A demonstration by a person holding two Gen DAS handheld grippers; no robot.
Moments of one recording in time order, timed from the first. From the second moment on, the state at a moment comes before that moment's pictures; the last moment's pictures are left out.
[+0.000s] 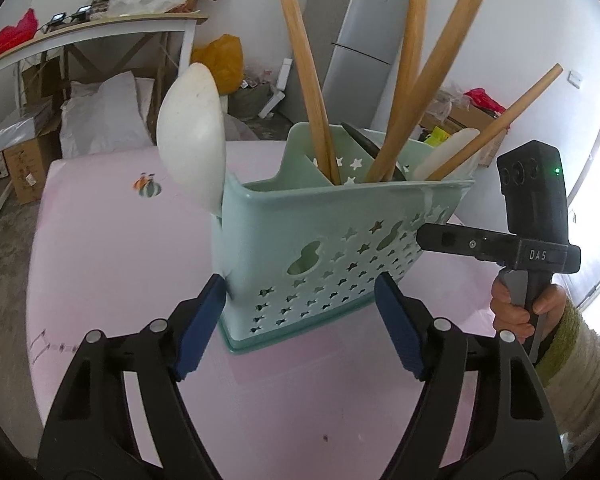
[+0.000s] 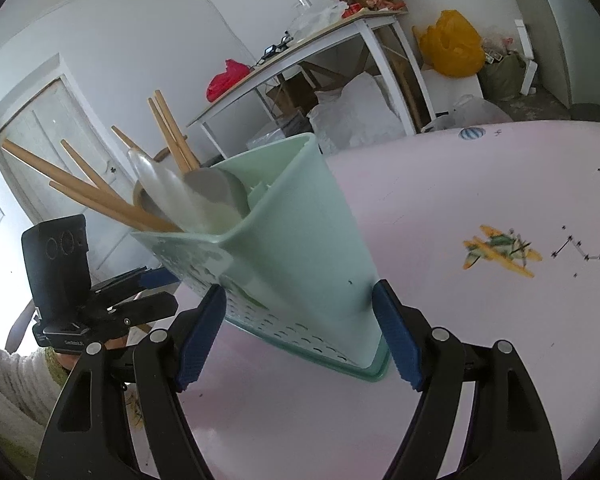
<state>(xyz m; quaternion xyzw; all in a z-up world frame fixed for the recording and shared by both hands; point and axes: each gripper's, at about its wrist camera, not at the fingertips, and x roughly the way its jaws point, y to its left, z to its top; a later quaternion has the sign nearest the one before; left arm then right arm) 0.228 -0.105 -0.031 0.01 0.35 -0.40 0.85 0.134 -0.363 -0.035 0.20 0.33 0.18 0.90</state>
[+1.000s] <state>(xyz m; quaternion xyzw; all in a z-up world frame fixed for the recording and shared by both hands) 0.118 -0.023 -0.022 -0.01 0.36 -0.23 0.90 0.011 -0.299 -0.031 0.20 0.41 0.04 0.89</state>
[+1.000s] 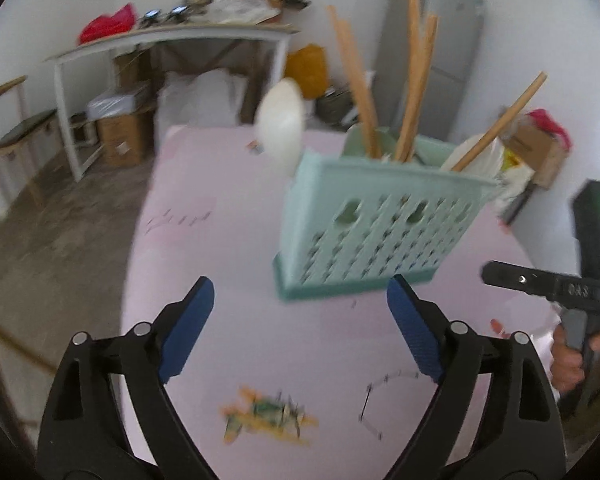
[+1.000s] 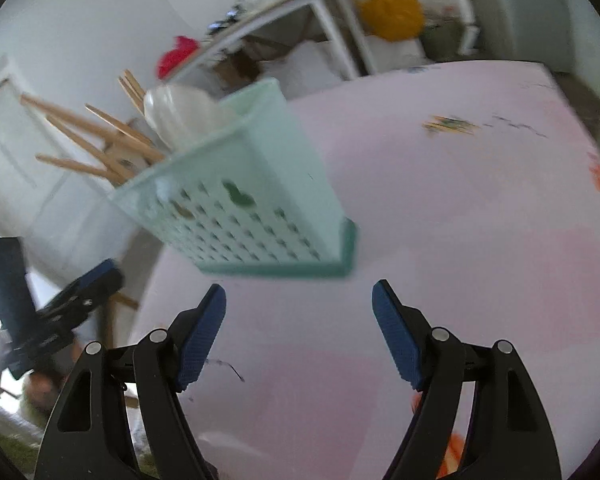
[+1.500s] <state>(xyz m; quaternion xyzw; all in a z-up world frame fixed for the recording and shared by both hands) 0.074 -0.010 0.005 0.03 0.36 -0.09 0.93 -0.038 -0.211 -0.003 0.04 0.38 -0.14 0.91</state>
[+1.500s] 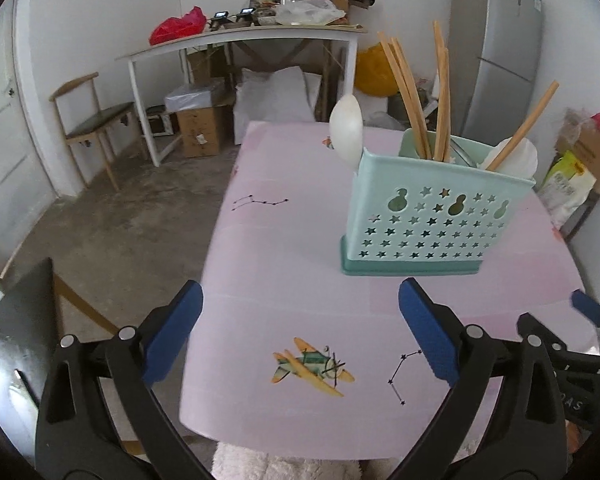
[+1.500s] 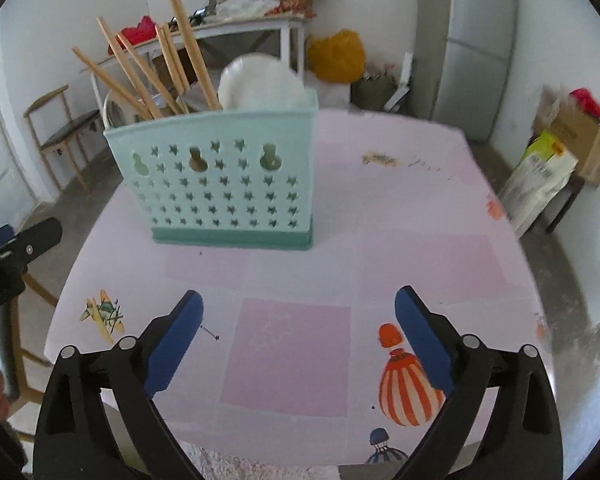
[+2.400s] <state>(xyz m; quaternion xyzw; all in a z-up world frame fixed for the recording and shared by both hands) 0.055 -0.005 0.022 0.09 0.36 0.03 0.93 -0.049 -0.216 0.014 0.02 0.35 -0.20 0.91</state>
